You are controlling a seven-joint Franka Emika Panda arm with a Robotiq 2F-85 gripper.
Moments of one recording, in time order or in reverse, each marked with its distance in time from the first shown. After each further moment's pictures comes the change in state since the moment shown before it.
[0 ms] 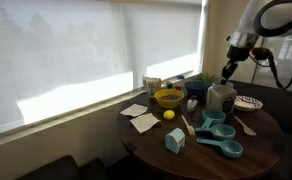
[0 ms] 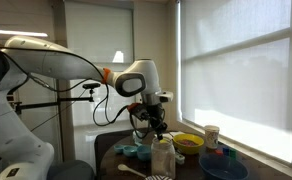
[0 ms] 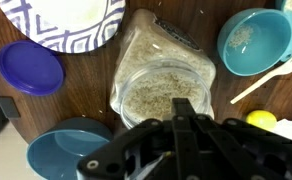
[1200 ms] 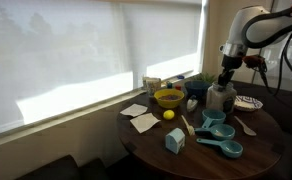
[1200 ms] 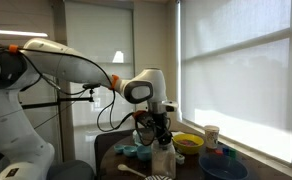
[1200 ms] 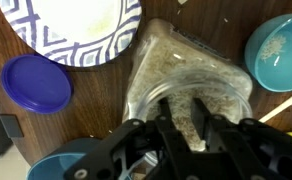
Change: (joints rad) arm -0.015 0.111 0.007 0.025 -0.053 -0.001 0.028
